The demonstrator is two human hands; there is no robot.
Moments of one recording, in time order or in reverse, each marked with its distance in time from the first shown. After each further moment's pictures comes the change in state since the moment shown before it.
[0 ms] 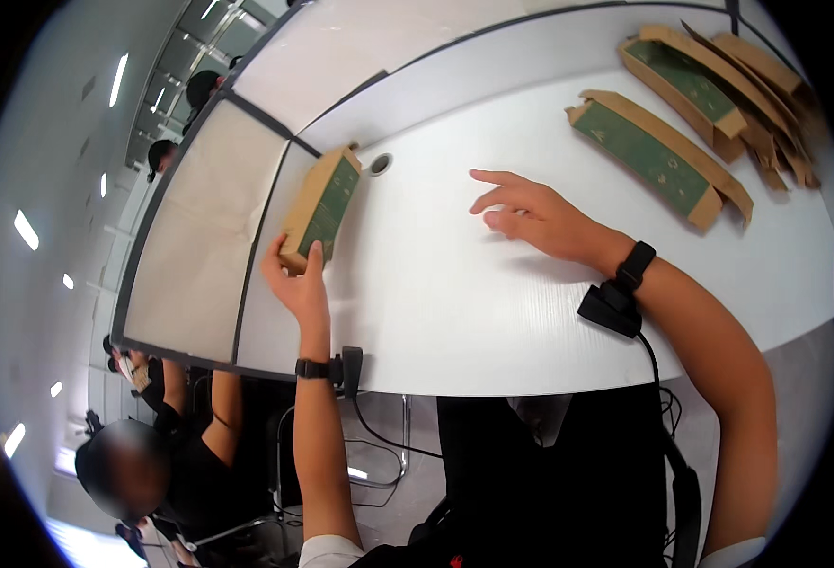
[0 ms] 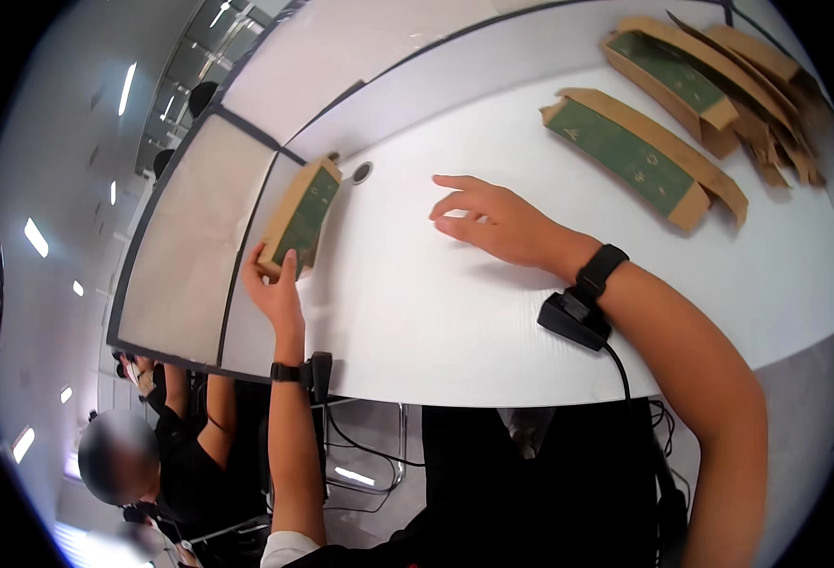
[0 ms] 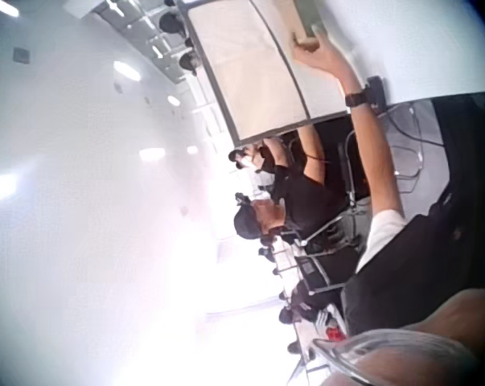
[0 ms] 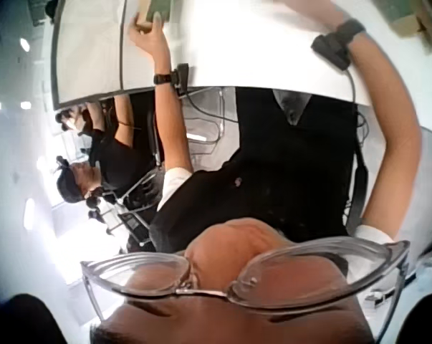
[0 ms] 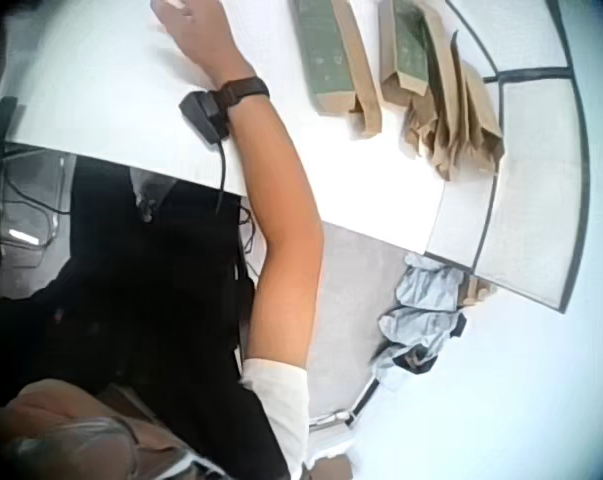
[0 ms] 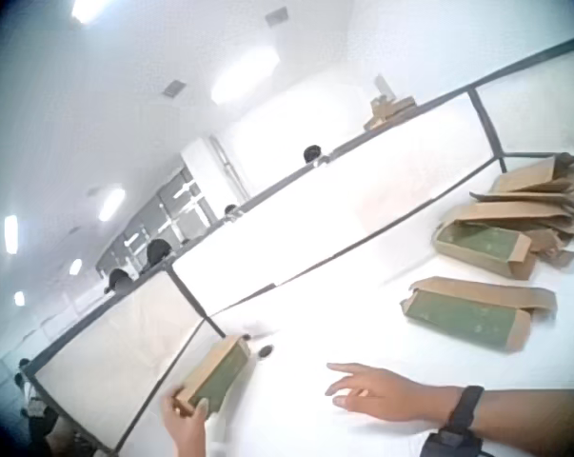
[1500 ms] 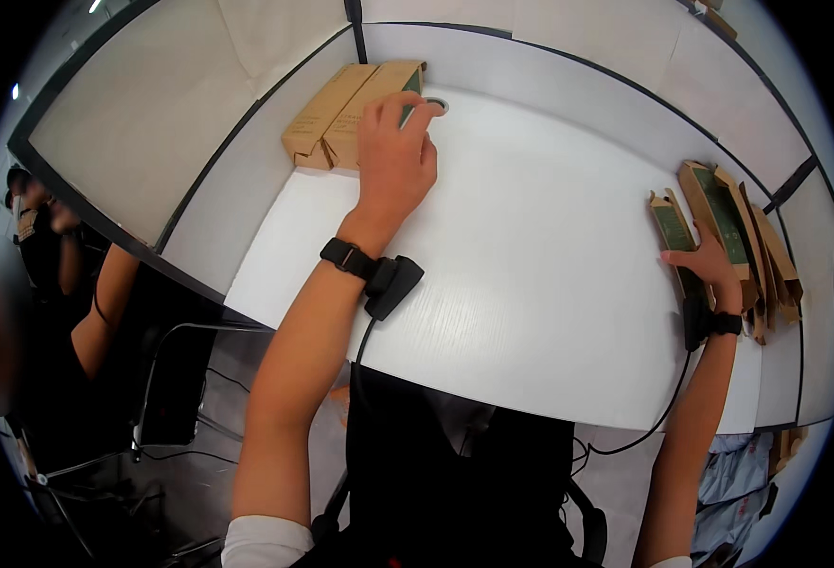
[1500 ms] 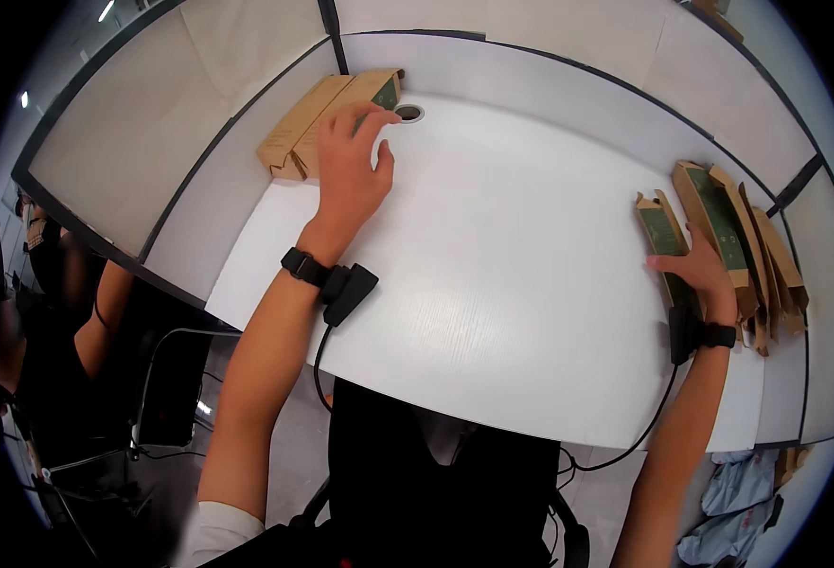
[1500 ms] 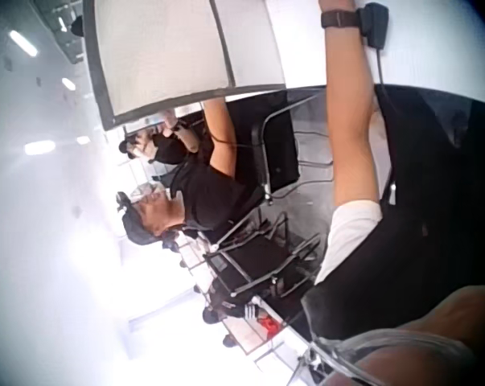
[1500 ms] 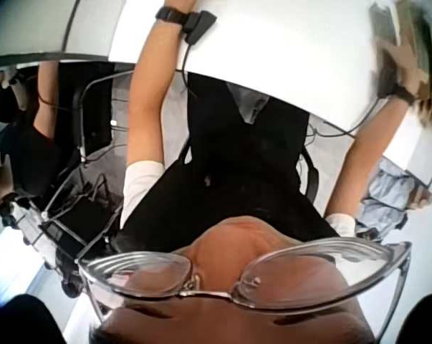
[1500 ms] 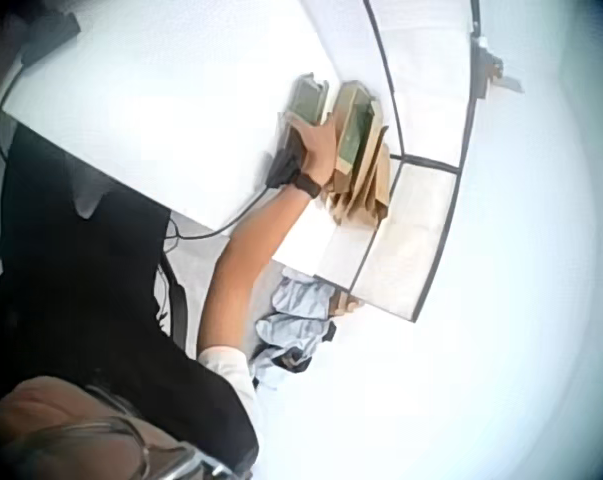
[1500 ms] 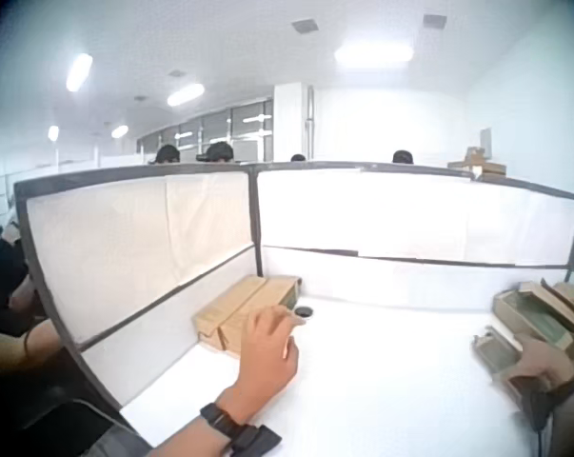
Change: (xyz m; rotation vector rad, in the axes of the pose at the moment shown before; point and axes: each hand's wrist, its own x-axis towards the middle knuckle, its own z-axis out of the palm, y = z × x) left_hand 0.011 0.002 0.069 0.171 0.000 0.529; right_hand -0.034 -0.032 -0.169 -0.894 0.221 0.783
